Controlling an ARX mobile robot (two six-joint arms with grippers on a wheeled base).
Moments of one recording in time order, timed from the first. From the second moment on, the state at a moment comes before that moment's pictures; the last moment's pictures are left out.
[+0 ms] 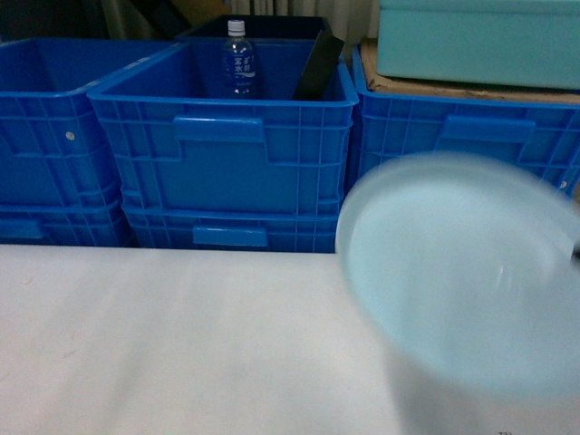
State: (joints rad) left arm 0.00 0.01 0.01 0.00 0.00 0.00; right arm 0.01 1.39 0.57 0.24 -0.34 0.26
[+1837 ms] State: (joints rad) left arm 0.00 0.01 0.01 0.00 0.00 0.00; right arm -0.08 0.88 0.34 0.51 -0.13 -0.01
